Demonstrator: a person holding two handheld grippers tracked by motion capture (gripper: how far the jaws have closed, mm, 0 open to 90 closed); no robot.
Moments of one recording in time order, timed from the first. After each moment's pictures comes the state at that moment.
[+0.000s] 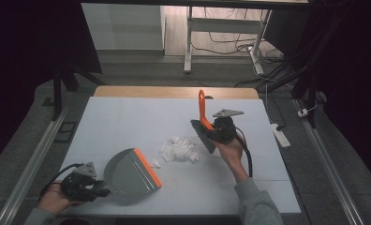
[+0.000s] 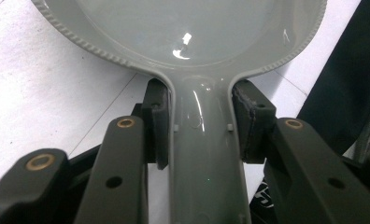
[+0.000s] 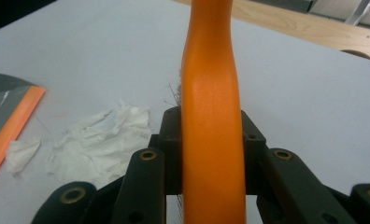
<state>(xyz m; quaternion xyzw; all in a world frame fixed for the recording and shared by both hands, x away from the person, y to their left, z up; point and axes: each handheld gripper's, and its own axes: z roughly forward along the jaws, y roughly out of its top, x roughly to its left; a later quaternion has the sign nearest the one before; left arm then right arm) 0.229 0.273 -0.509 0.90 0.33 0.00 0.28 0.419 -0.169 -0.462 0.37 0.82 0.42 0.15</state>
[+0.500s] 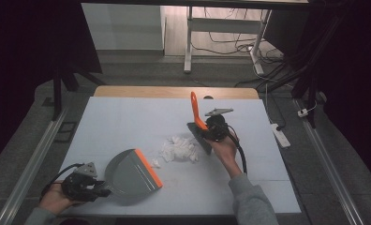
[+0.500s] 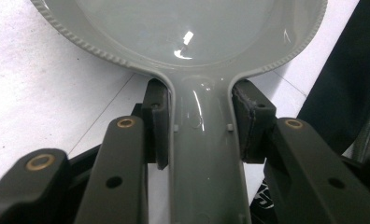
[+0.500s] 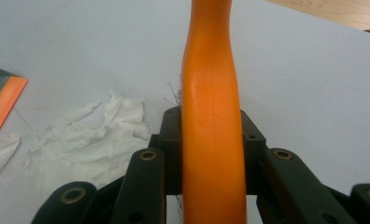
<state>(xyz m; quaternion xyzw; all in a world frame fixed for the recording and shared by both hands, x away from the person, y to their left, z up) 0.230 0.272 -0.510 0.90 0.33 0.00 0.28 0.433 -0.151 -0.475 0.37 0.83 0.39 0.13</state>
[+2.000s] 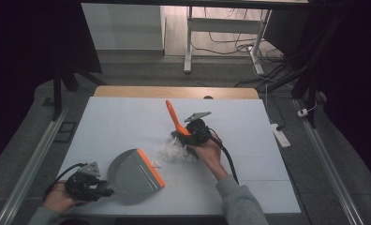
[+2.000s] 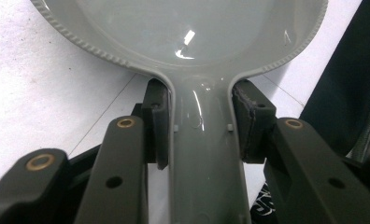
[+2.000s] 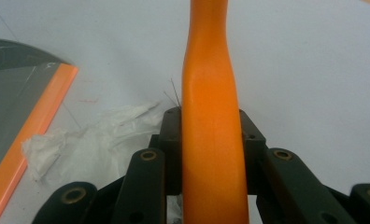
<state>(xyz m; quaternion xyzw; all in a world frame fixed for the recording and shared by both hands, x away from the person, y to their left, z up) 0.232 0.264 -0.512 0.90 0.34 0.00 0.28 0.420 -0.094 -0.486 0.32 0.87 0.37 0.11</state>
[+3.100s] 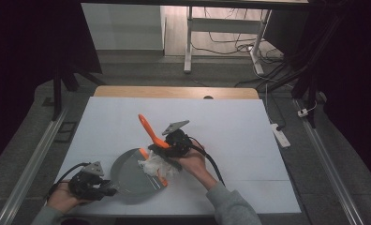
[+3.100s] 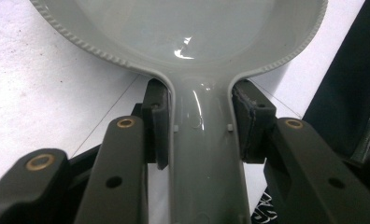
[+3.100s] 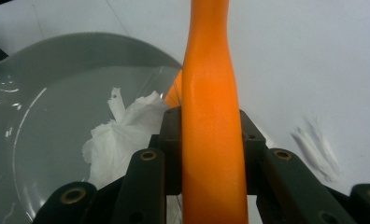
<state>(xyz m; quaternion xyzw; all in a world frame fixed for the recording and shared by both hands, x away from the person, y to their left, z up) 0.235 0.256 -0.512 0.90 0.34 0.00 0.28 0.377 -0.040 -0.482 0.21 0.90 0.38 0.06</state>
